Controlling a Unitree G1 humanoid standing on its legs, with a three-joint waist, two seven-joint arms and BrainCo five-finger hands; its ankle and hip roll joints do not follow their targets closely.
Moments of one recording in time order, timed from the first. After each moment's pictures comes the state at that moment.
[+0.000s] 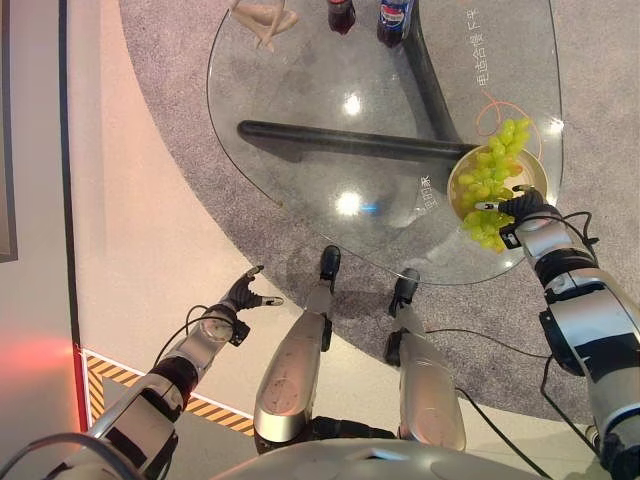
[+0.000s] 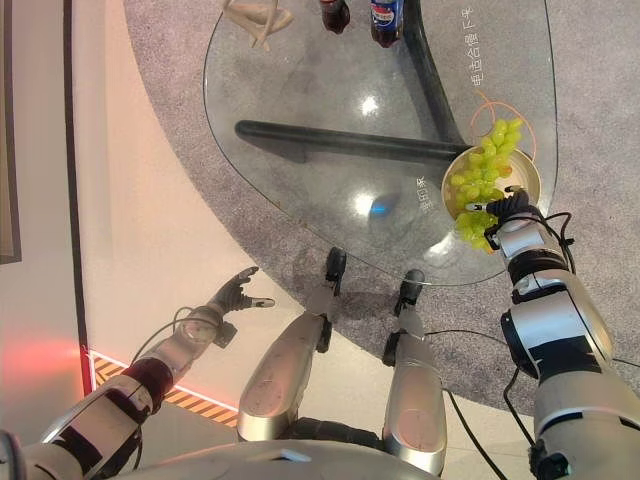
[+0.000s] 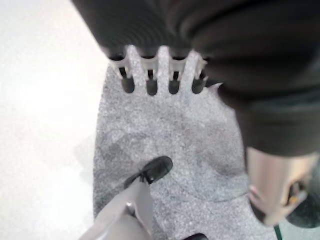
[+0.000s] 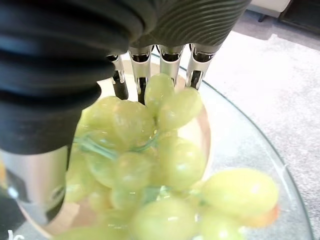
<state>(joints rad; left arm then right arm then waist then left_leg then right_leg) -0.36 0.44 -0.59 0.89 -0.13 -0.16 0.12 -0.93 -0.65 0.37 1.20 0.02 0.27 -0.15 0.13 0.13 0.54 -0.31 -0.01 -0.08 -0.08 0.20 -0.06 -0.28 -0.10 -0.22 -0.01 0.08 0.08</state>
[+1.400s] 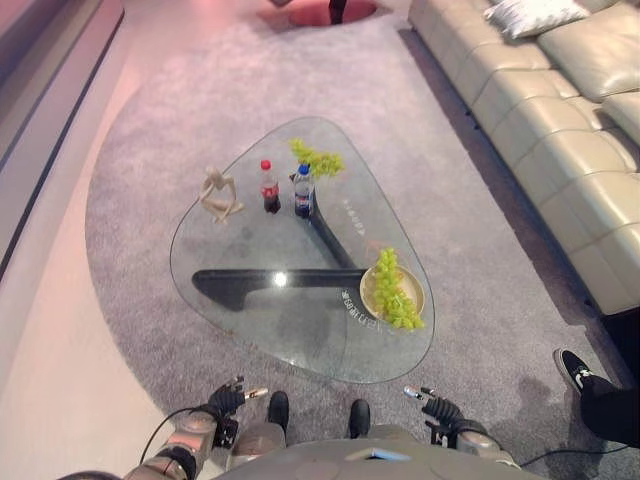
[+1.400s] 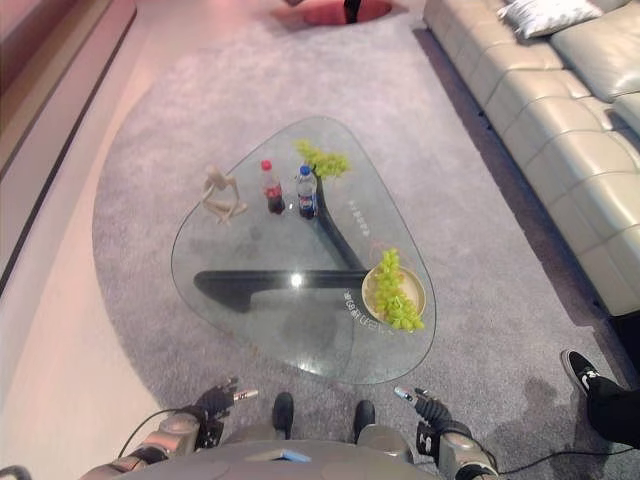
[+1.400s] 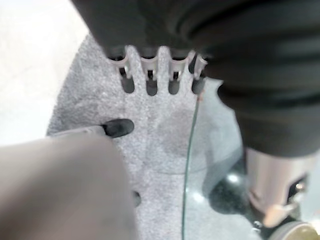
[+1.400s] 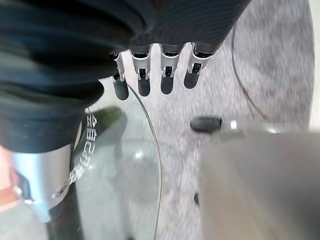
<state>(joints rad) -0.03 0.26 -0.30 1.20 -0.23 -0.06 -0.09 0.03 -0.20 0.16 1.20 0.37 -0.09 0.11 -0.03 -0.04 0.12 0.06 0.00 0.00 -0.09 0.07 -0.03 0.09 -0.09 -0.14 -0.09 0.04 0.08</state>
